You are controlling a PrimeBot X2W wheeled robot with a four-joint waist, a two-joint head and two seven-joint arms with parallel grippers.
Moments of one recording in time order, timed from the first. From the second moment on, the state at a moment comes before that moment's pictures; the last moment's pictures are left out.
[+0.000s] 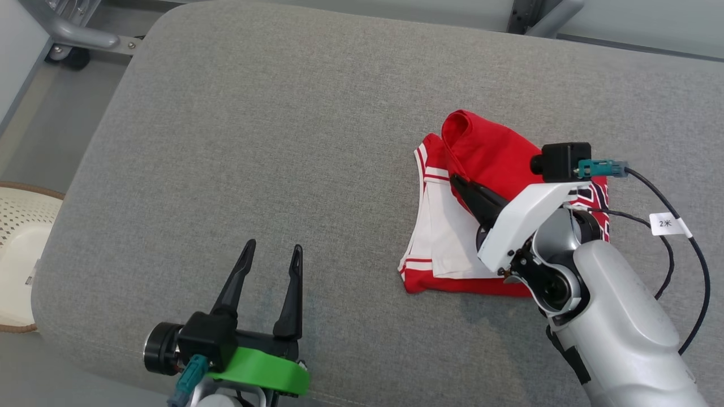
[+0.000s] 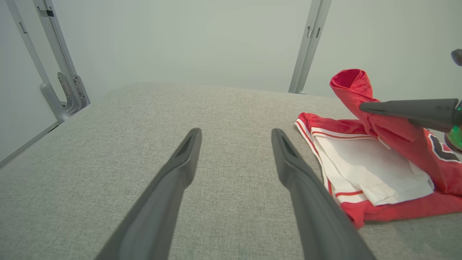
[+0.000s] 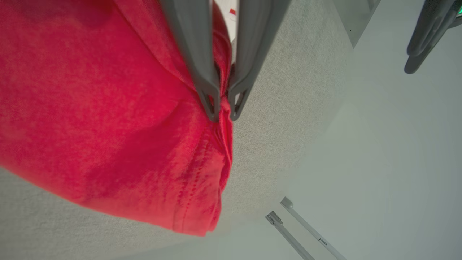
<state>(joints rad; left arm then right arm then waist) -0.06 0.05 -0.30 0.08 -0.22 -0.02 -0.26 -0.48 -0.12 0.28 0.29 0.70 0.13 0.32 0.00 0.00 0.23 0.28</state>
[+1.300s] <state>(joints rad) 0.00 0.05 -0.22 0.11 -0.24 0.04 -0.26 -0.31 -0.25 0.26 0.38 0.61 0.13 -0.24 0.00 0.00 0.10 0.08</state>
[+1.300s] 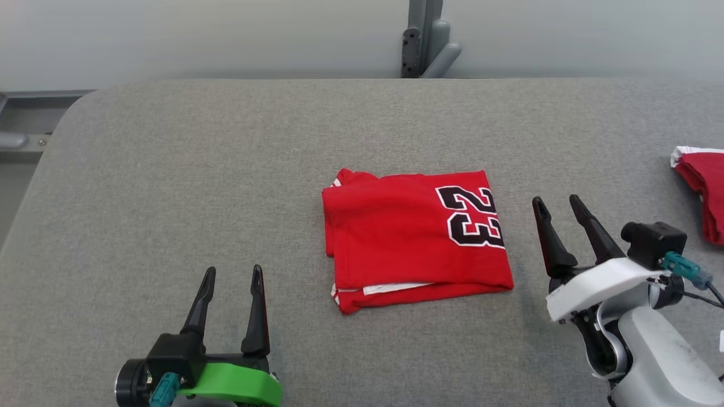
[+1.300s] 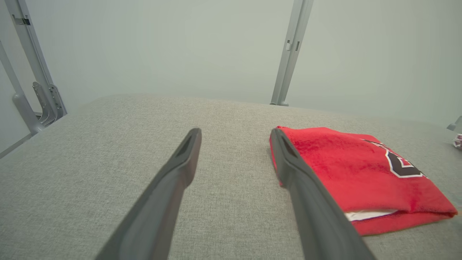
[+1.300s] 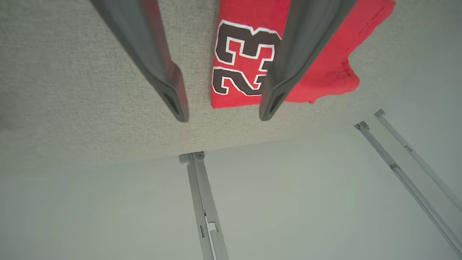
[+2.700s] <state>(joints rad) 0.16 0.05 -0.18 0.04 -0.08 0.01 -0.26 0.08 -0.10 0.09 0.04 0.17 0.13 -0.26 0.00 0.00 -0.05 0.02</state>
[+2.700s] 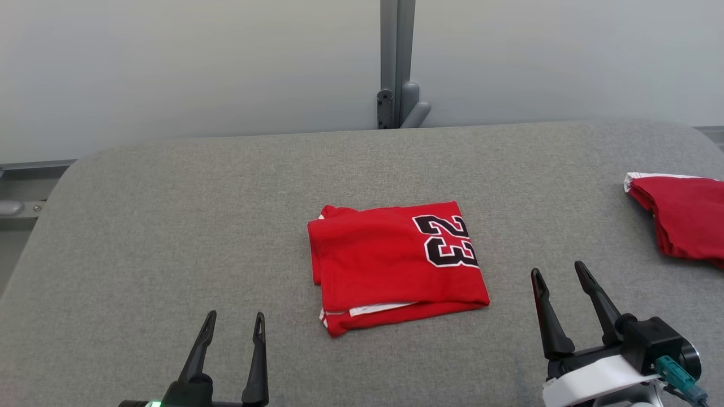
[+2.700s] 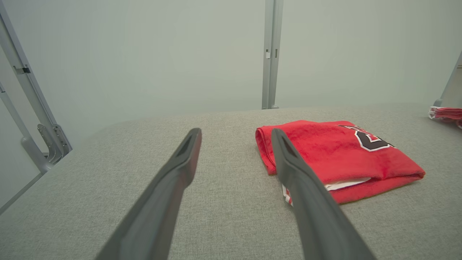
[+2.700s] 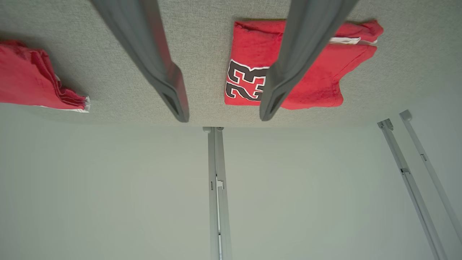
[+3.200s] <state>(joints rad) 0.16 0.05 -0.19 0.03 -0.08 0.01 -0.26 0.08 -0.10 0.09 0.04 0.17 0.13 -0.26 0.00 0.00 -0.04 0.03</state>
